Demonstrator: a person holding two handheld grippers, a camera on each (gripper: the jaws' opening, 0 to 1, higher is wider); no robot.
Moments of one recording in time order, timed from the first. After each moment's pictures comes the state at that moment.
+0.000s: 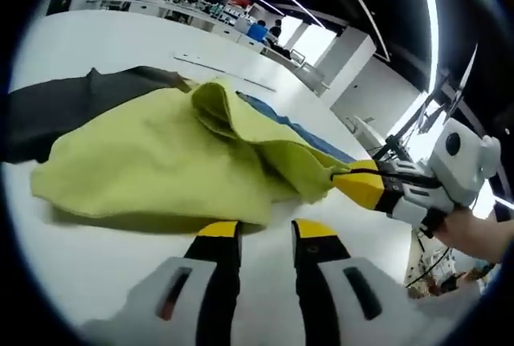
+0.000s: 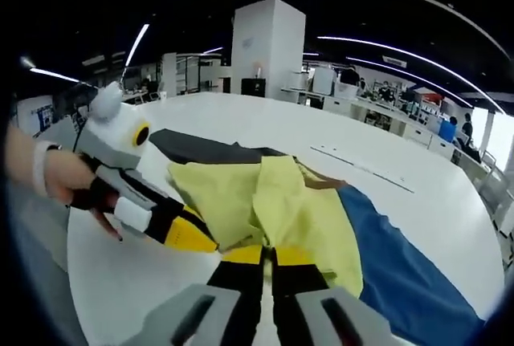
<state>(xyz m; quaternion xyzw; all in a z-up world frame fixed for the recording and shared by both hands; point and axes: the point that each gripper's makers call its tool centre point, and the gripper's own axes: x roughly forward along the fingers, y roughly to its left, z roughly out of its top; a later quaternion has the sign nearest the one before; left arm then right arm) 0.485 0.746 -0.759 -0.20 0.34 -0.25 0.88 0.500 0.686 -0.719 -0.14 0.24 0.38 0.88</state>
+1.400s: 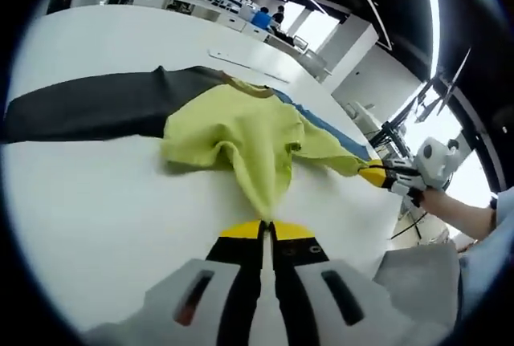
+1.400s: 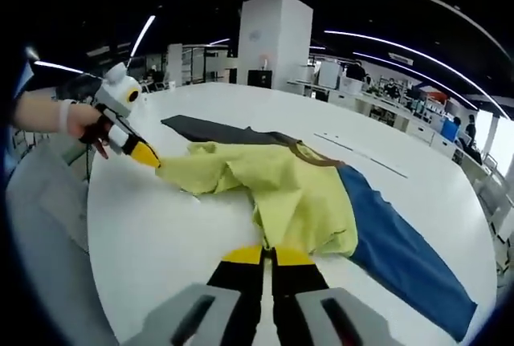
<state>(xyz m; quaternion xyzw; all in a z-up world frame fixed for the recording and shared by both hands) 0.398 0.858 -0.736 -0.19 0.39 -0.26 0.87 0.441 0.645 -0.721 -0.16 0.26 0.39 0.87</state>
